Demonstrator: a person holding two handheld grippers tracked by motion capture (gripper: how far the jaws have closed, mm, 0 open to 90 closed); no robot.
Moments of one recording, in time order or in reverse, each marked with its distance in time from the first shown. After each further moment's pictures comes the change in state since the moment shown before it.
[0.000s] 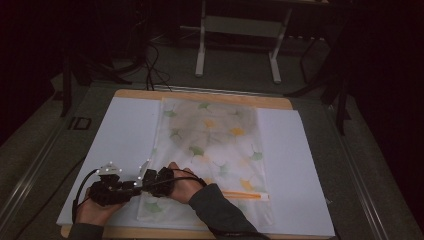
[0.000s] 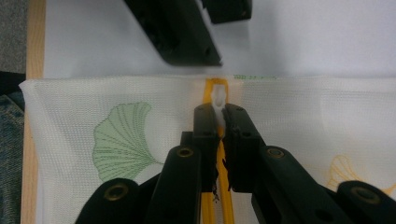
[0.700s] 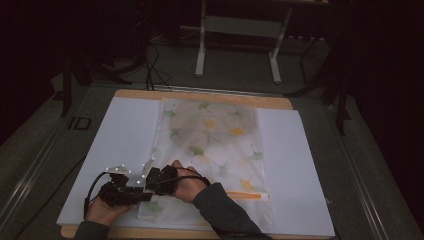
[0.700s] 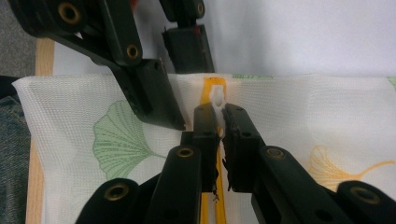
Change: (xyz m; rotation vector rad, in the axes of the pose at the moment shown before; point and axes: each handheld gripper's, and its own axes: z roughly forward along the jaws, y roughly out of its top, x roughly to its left) left arm 0.000 0.001 0.023 0.073 -0.189 -0.032; right arm -0.002 -0.005 -0.014 -0.037 -0.015 -0.007
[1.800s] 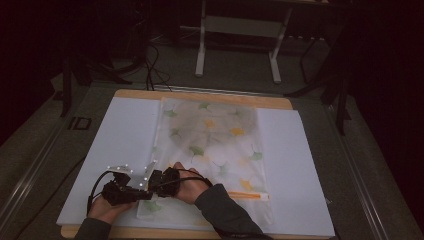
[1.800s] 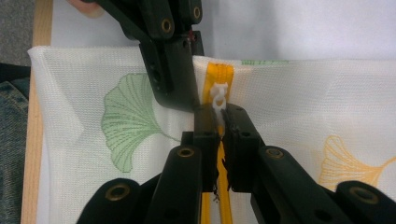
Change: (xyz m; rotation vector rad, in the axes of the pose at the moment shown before) left arm 0.007 0.001 0.006 0.004 -0.088 0.005; right arm 0.002 -0.008 0.004 0.023 0.009 -0.013
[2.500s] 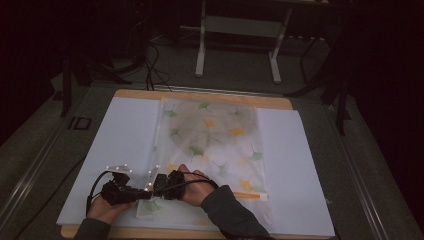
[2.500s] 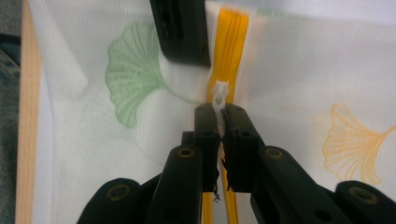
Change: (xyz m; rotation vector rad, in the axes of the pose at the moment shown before) left arm -0.001 0.000 -0.003 -0.007 0.008 0.013; right arm 0.007 -0.012 -0.006 0.069 -0.035 -0.041
